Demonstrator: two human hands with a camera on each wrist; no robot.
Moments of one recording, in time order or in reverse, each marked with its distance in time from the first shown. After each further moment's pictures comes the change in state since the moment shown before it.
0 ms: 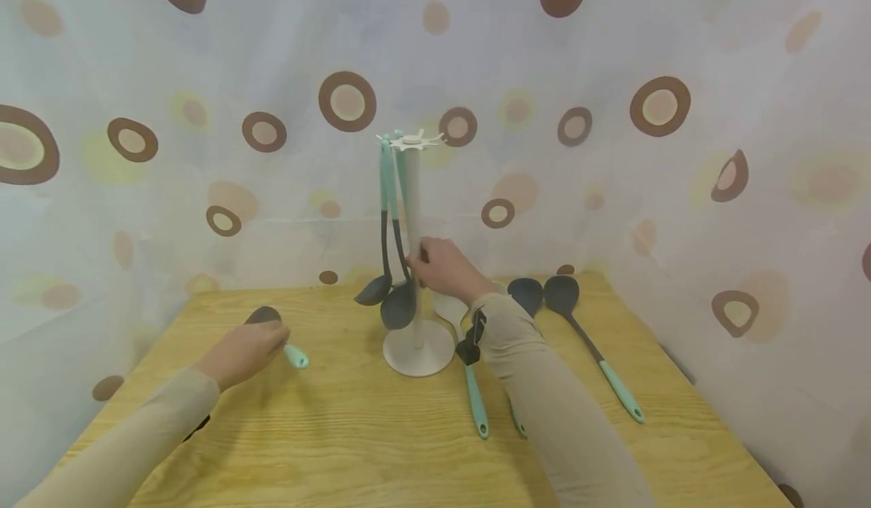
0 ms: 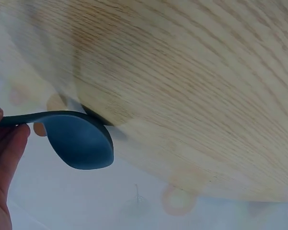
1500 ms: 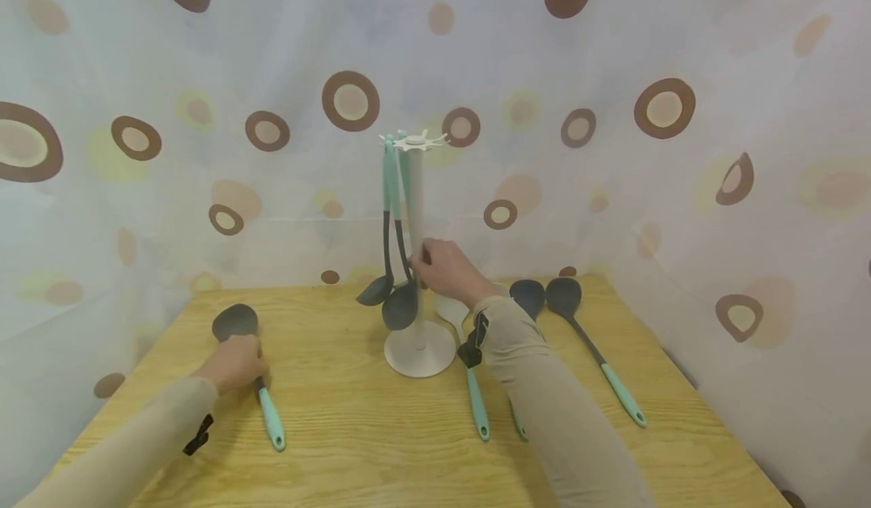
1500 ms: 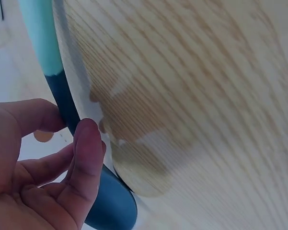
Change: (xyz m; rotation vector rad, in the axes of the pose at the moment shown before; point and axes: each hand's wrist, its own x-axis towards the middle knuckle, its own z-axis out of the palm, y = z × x) left_hand -0.016 0.000 0.002 -0.409 -0.376 -0.677; right_hand 0.000 0.004 0.004 0.028 0.020 -0.015
